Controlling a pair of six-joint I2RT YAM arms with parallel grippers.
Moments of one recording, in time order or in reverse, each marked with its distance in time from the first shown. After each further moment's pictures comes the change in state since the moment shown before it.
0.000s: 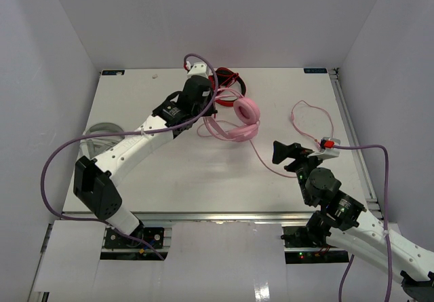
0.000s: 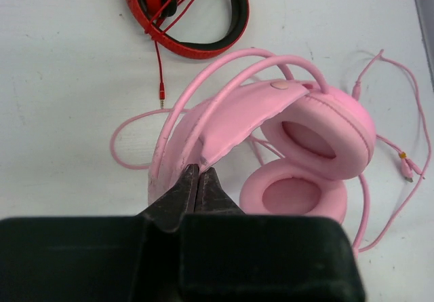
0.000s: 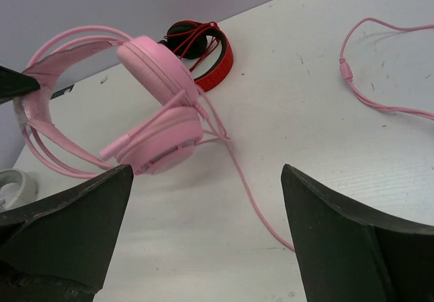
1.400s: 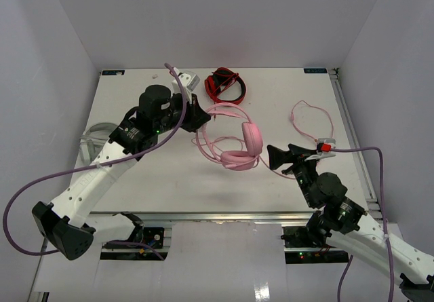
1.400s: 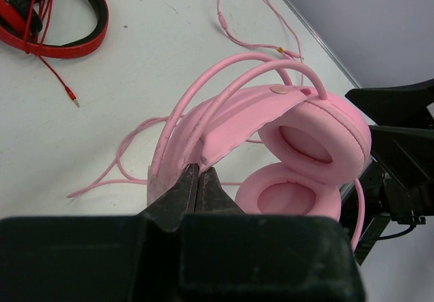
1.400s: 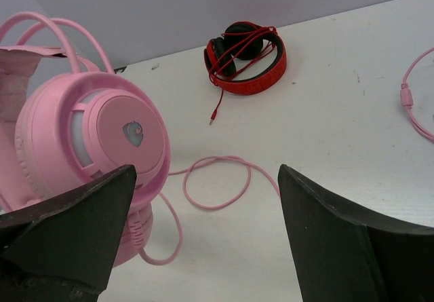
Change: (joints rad) left arm 0.098 -0.383 -0.200 0.025 0.579 0.249; right arm 0.000 -0.069 -0.052 0.111 -0.190 -0.124
